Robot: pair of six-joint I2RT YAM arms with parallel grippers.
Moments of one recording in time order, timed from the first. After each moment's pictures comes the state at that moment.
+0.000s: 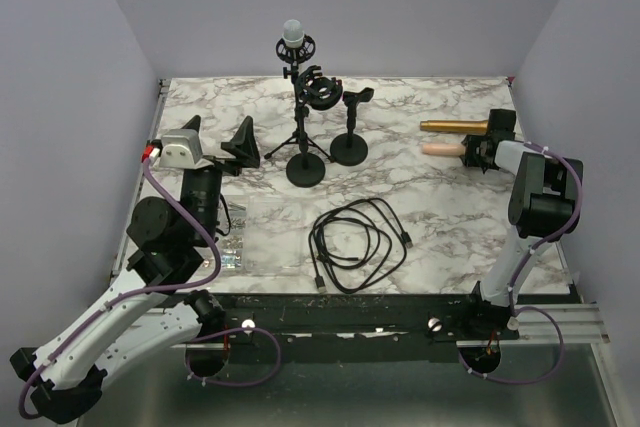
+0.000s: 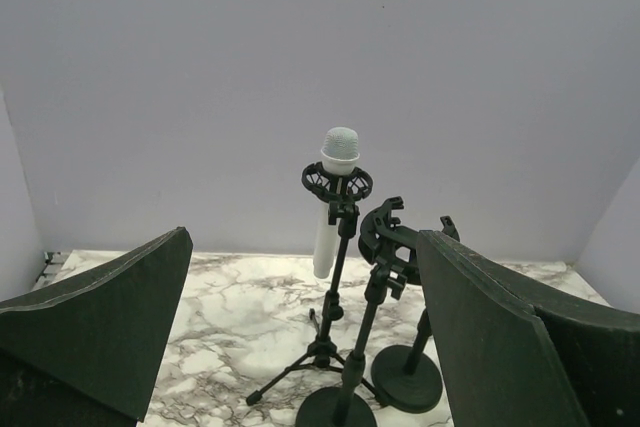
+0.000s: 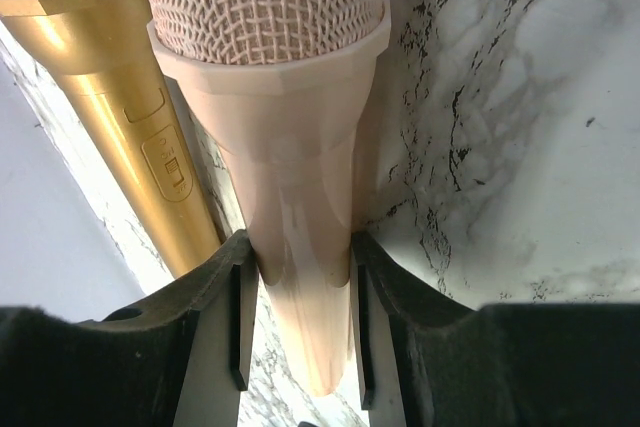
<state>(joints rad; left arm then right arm) -0.80 0.66 0.85 0.28 -0.63 0.11 -0.19 1.94 1.18 -0.16 0.08 1.48</state>
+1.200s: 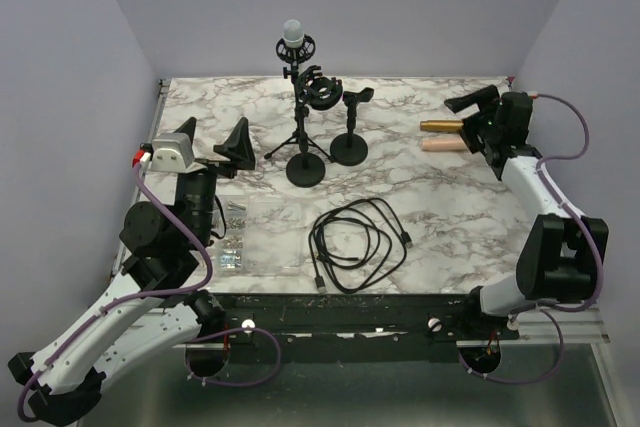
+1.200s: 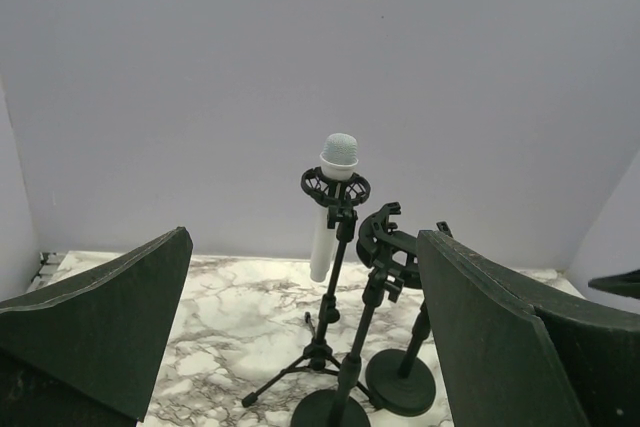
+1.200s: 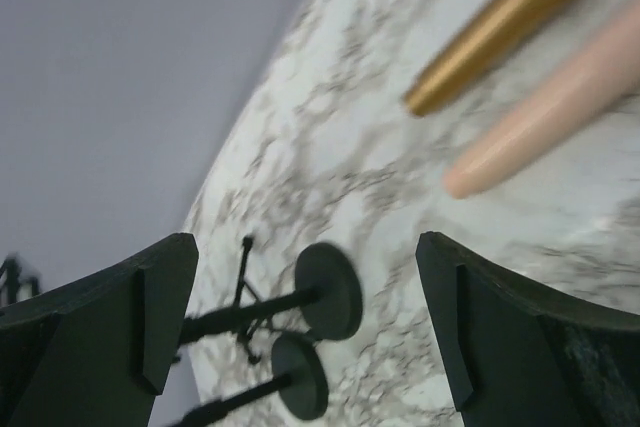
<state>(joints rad) -0.80 0.62 0.86 0.27 -0.63 0.10 -0.12 1.51 1.03 -0.03 -0.07 1.04</state>
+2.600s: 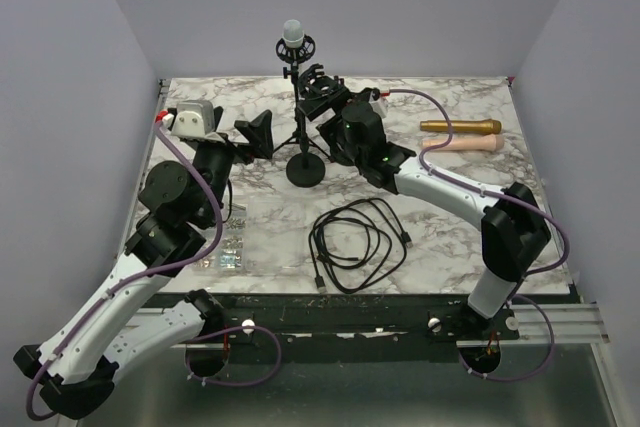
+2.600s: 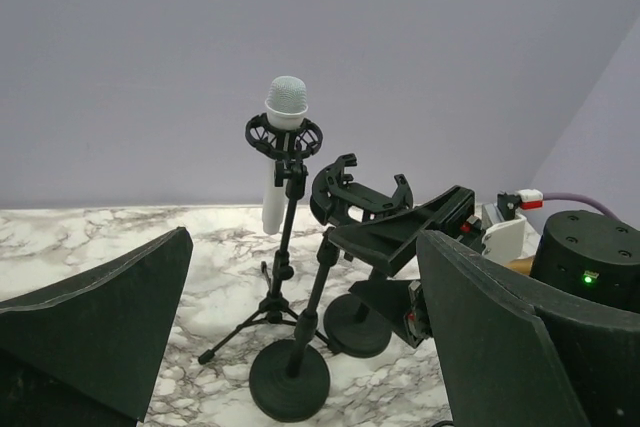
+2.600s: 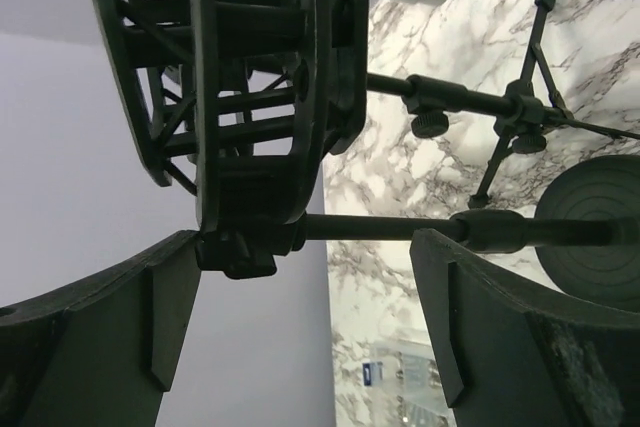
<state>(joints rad) -0.70 0.78 1.03 0.01 -0.46 -0.11 0.77 1.73 1.32 0.19 0.33 1.23</state>
